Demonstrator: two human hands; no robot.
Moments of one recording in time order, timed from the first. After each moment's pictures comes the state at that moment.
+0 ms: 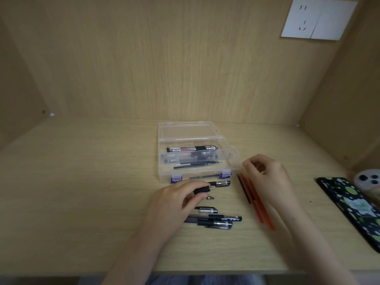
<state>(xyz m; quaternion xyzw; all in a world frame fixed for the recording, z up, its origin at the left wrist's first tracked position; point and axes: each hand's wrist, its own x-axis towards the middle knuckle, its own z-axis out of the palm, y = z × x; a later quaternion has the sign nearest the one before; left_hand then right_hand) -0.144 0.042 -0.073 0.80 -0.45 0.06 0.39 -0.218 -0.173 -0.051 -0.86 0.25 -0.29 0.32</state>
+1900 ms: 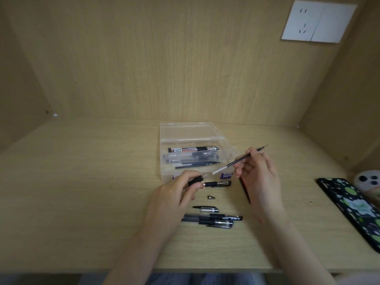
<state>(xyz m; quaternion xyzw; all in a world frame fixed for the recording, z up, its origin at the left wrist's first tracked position) -0.138 0.043 -0.080 0.79 -0.41 0.06 0.46 -0.206 -0.132 -0.042 -0.51 0.10 -0.35 0.78</state>
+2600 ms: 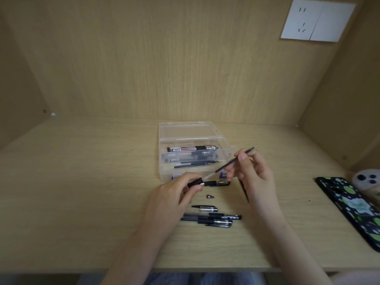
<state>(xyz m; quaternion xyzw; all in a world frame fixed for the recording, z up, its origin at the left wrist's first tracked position) -0.139 0.042 -0.078 0.80 -0.41 0.06 0.43 -0.211 -0.129 -0.051 -0.62 0.05 -0.34 0.71</state>
